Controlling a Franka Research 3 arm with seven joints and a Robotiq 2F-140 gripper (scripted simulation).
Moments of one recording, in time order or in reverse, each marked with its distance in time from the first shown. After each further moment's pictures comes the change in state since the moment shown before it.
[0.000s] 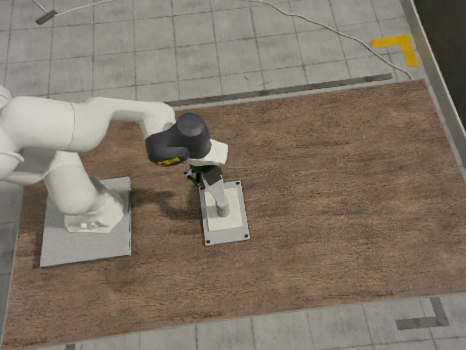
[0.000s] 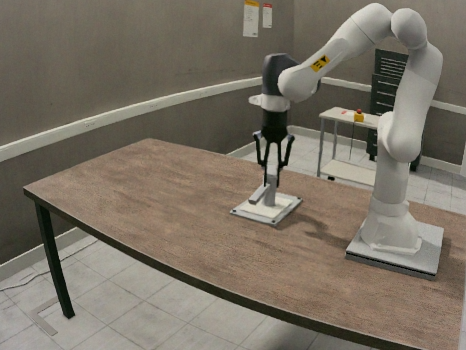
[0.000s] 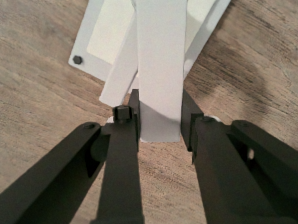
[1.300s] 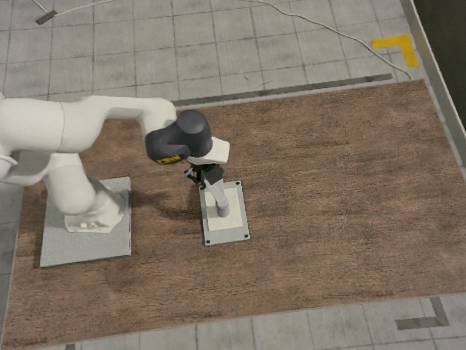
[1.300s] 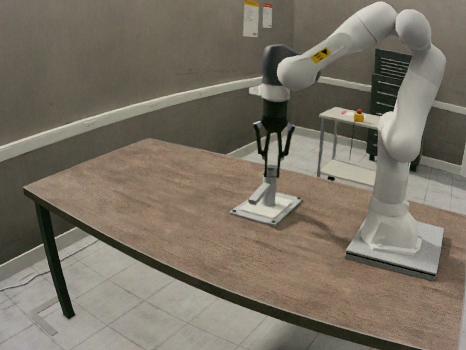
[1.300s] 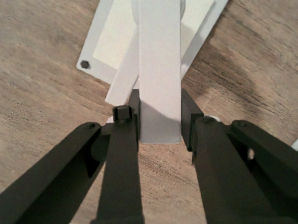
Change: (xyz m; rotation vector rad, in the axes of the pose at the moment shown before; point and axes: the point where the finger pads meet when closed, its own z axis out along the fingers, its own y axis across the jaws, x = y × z) arm 0.010 0.000 -0.030 -0.002 -0.003 -0.003
